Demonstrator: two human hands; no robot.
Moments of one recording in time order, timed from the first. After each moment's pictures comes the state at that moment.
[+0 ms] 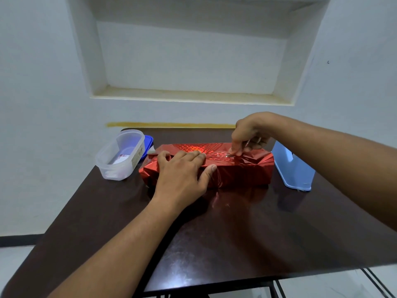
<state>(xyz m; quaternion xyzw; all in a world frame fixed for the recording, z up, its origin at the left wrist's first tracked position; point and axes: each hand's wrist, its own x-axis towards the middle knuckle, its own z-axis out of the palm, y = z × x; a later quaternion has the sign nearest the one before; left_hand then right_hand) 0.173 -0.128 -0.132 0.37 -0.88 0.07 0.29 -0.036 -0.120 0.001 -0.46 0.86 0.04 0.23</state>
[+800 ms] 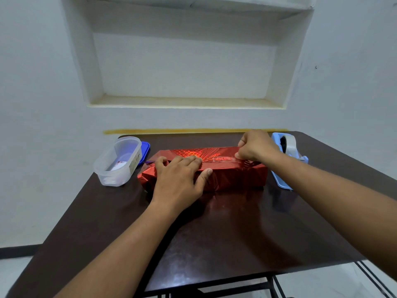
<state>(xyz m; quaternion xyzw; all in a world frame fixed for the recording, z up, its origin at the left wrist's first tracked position) 0.172 -0.127 -0.131 0.37 -0.88 0.07 0.29 -0.048 -0.080 -0.046 -0.42 0.88 -0.21 0.02</state>
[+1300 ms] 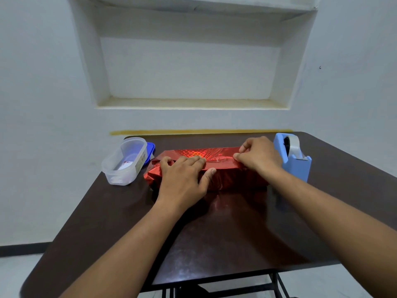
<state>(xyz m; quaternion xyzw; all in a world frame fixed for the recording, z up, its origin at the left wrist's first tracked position) 0.171 -0.126 -0.132 0.37 -0.88 0.07 0.30 -0.032 -0.067 -0.073 -0.40 0.86 -0.32 -0.02</state>
